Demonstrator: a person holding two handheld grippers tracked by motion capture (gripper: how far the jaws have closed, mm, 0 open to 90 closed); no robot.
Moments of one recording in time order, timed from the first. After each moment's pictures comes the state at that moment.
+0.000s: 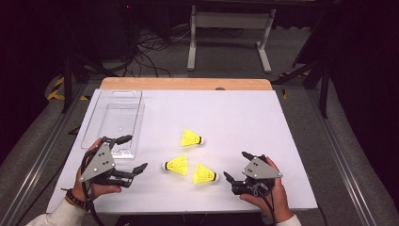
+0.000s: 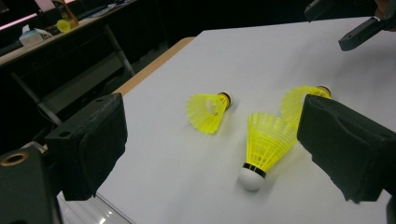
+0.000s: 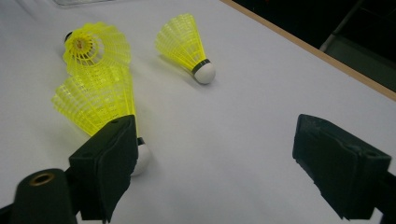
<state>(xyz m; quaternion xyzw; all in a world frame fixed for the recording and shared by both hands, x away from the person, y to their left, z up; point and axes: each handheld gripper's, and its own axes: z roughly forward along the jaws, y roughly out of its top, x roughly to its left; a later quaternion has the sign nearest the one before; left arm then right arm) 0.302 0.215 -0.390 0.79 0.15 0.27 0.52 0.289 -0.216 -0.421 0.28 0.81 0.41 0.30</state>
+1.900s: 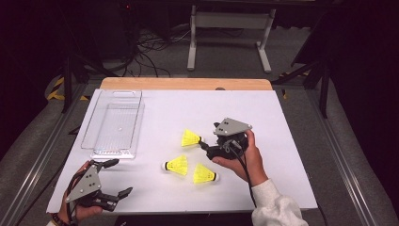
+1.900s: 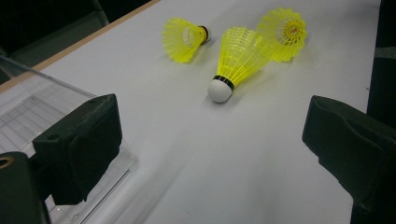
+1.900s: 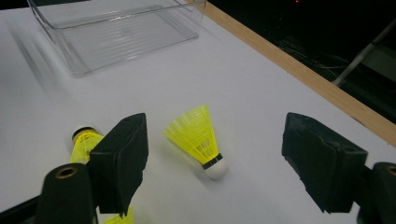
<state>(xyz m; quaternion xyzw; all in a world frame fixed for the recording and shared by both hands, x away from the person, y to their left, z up) 0.276 0.254 -0.444 0.82 0.18 0.22 0.50 0.365 -0.144 -0.353 0.26 0.84 0.41 0.25</state>
